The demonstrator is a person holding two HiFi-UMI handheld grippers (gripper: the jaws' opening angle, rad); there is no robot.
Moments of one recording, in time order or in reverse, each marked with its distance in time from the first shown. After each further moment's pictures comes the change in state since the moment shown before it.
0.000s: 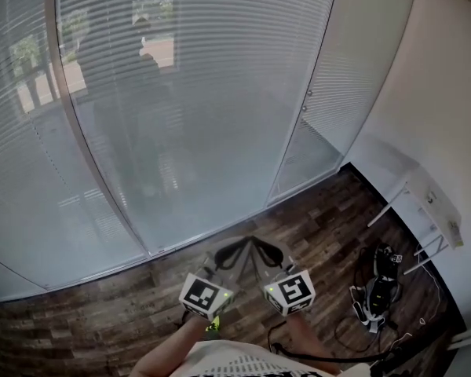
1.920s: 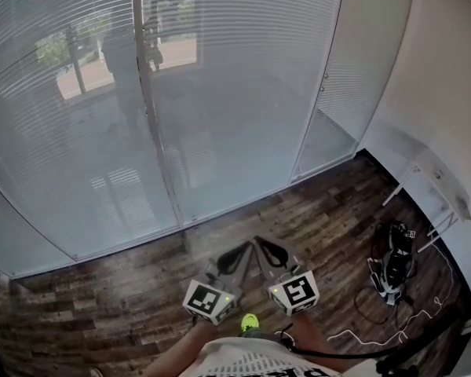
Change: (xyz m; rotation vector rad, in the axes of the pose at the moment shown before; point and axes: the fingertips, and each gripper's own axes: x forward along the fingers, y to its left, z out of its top) left arm -0.332 -0.172 0.051 -0.053 -0.010 0.087; right arm -0.182 0.319 0.048 -0.019 -0.081 0.057
